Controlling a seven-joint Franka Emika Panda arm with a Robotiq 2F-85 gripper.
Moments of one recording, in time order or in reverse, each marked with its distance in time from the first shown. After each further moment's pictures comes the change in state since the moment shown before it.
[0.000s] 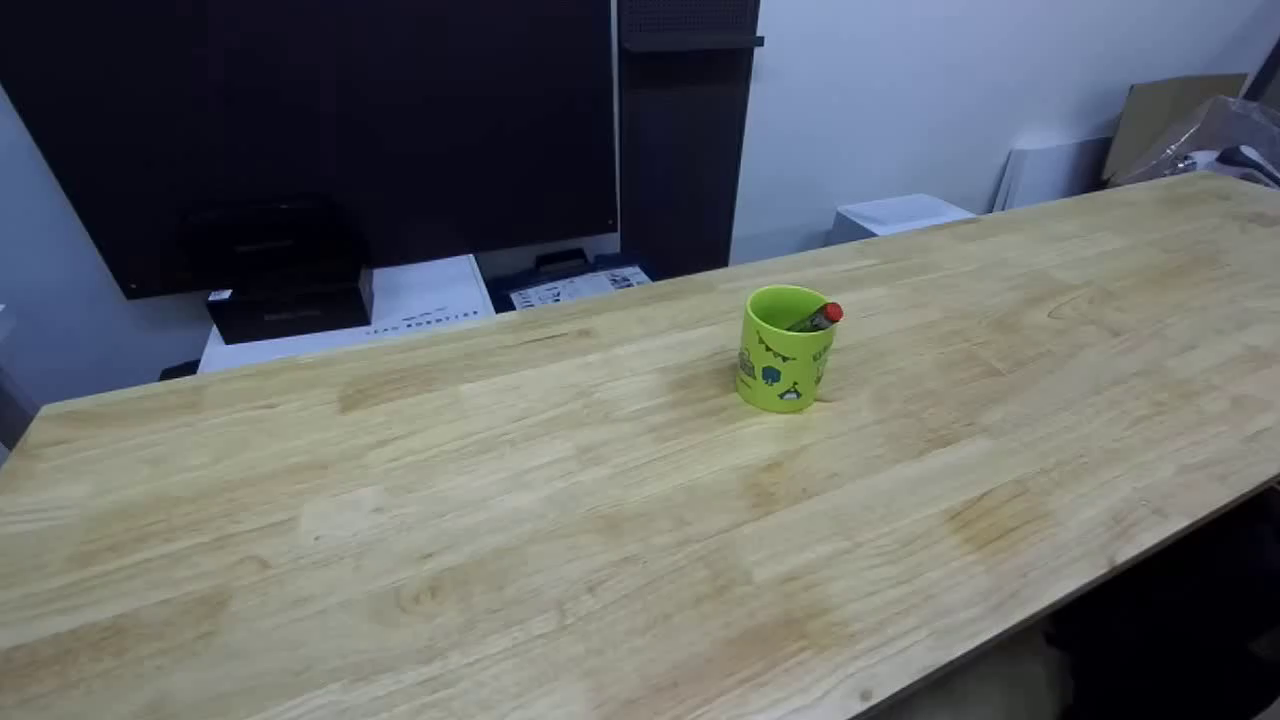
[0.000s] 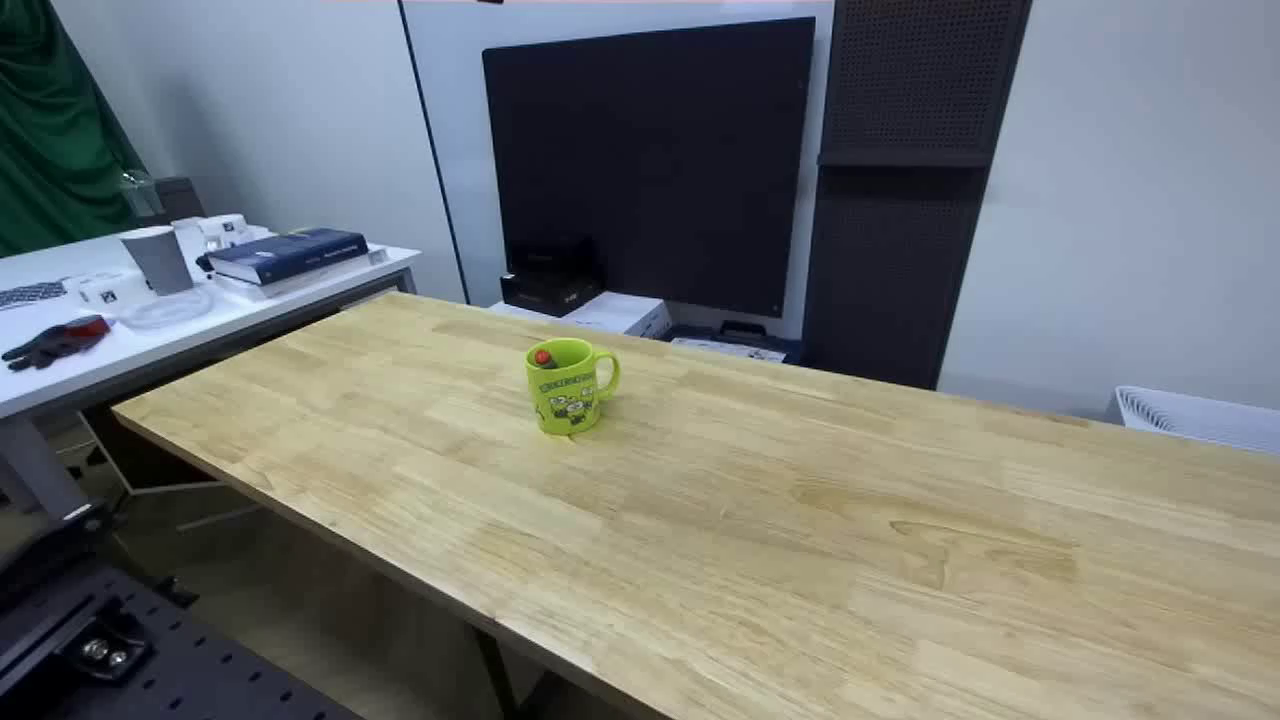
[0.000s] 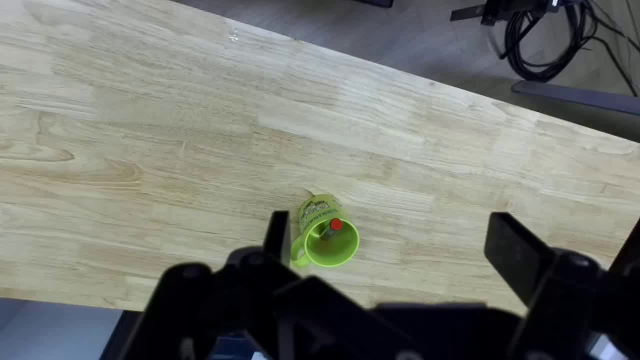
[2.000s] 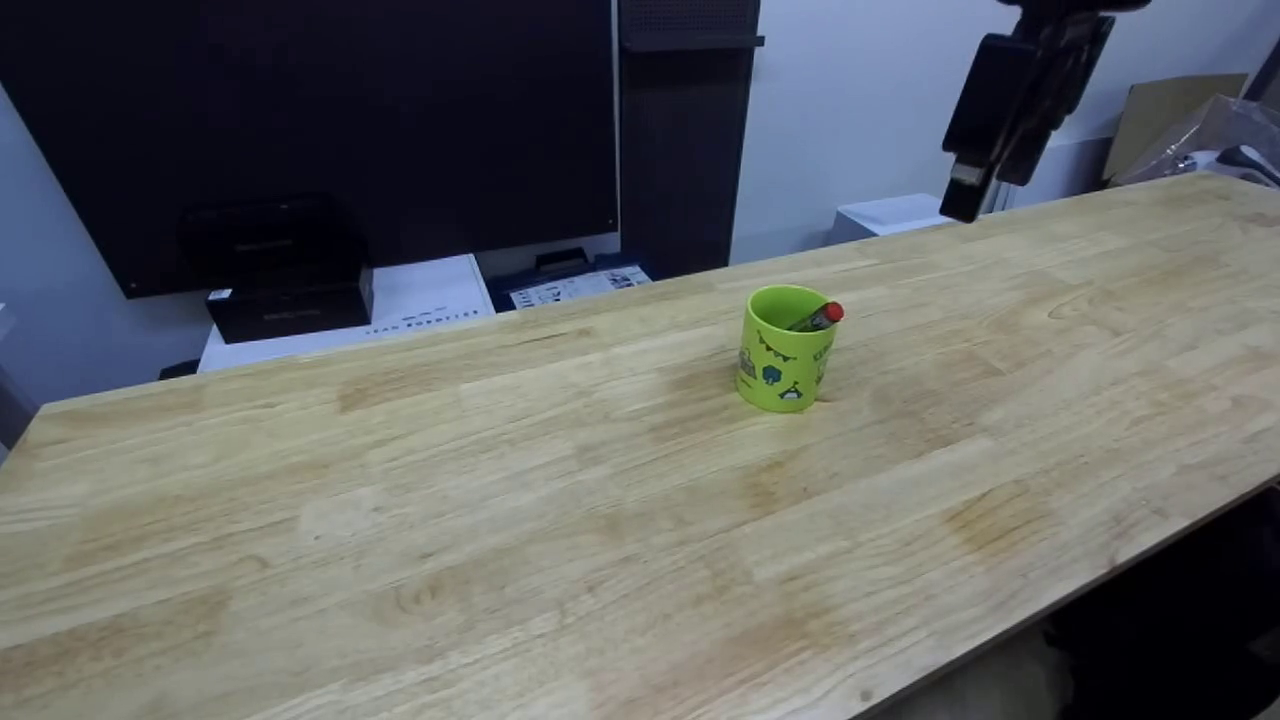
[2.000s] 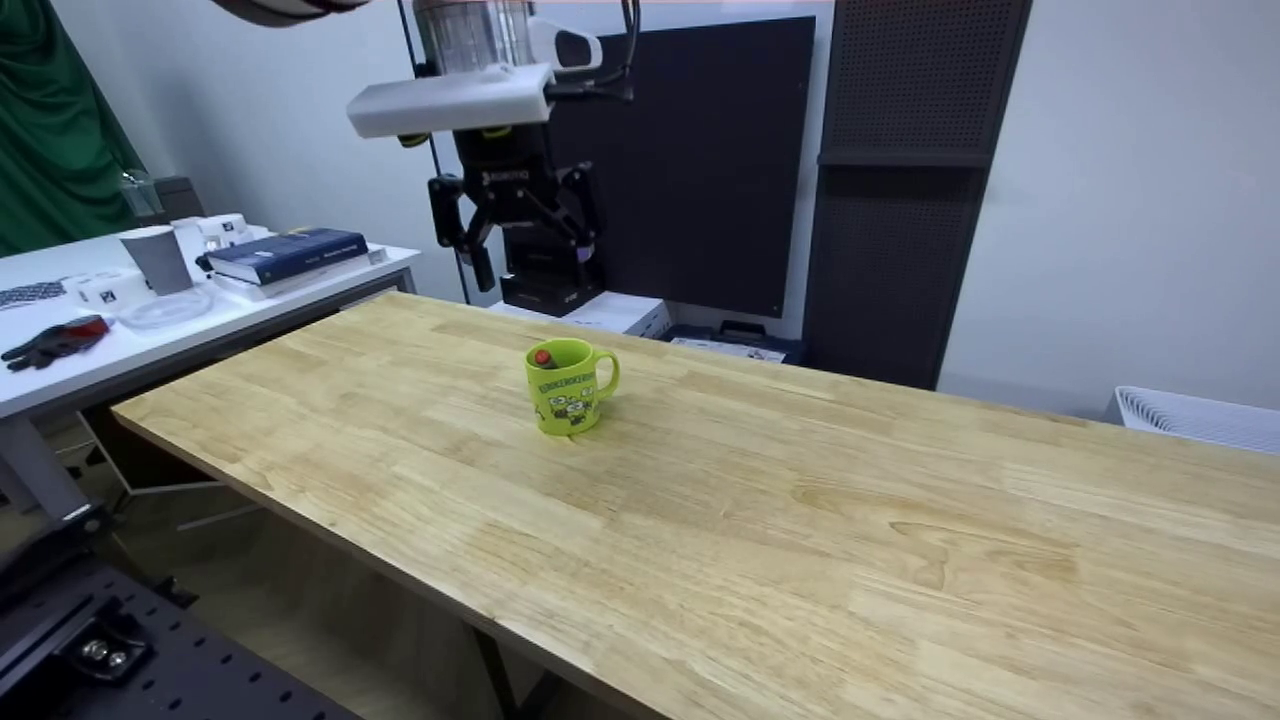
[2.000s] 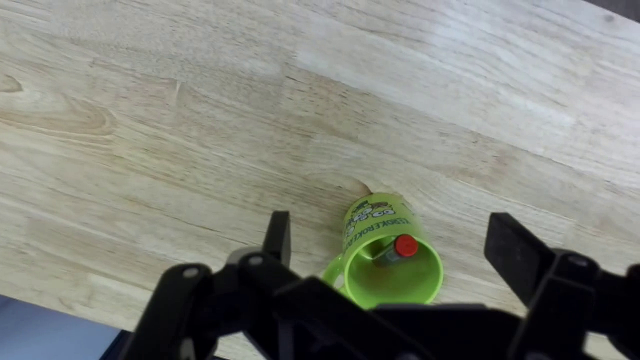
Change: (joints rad) arm -0.012 0.578 0.172 -0.070 -0.097 0.691 0.122
